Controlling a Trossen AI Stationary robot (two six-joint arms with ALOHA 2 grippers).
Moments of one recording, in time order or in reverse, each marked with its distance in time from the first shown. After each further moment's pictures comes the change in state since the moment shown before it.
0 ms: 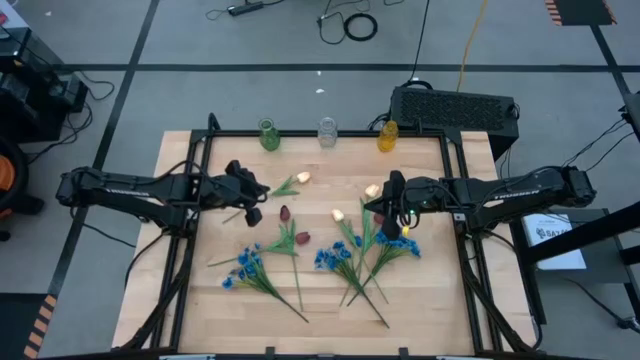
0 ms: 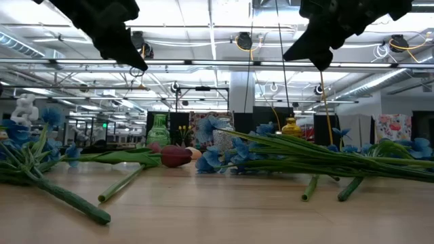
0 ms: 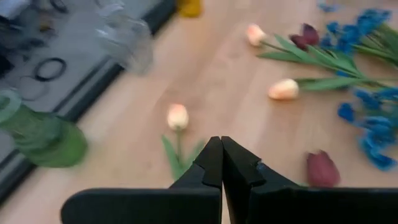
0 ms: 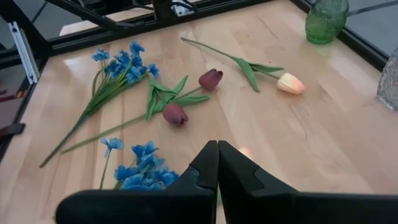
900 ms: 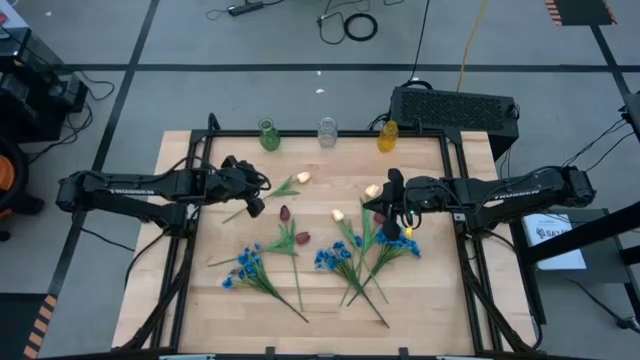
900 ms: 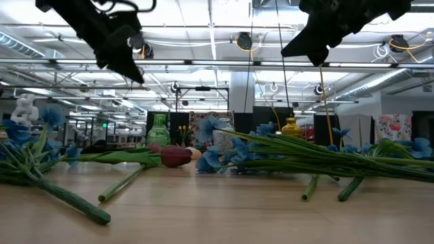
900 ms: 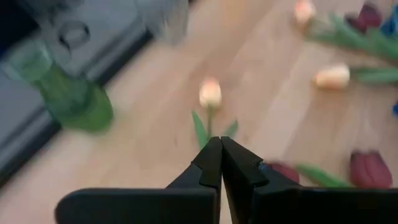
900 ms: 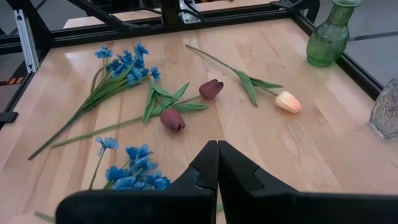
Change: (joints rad) left arm 0.118 0.029 -0.020 -0.059 0.029 -0.064; right arm 0.000 0.000 0.000 0.034 0.000 -0.107
